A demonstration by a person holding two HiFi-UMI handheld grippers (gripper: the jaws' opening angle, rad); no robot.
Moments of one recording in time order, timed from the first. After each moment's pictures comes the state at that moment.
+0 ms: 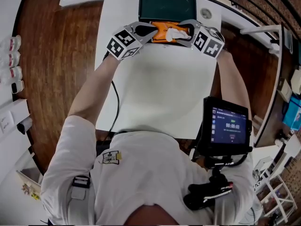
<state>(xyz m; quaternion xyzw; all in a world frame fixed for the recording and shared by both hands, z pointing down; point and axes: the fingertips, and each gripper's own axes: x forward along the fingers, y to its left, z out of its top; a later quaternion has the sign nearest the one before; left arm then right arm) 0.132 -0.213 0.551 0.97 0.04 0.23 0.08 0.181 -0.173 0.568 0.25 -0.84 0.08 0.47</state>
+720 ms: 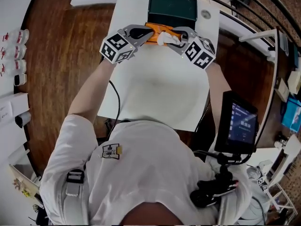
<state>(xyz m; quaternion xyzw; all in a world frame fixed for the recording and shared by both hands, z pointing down) 0.038 -0.163 0.466 0.98 -0.01 0.18 0.06 0.077 -0.123 0.492 0.34 -0.84 0.03 0.41</state>
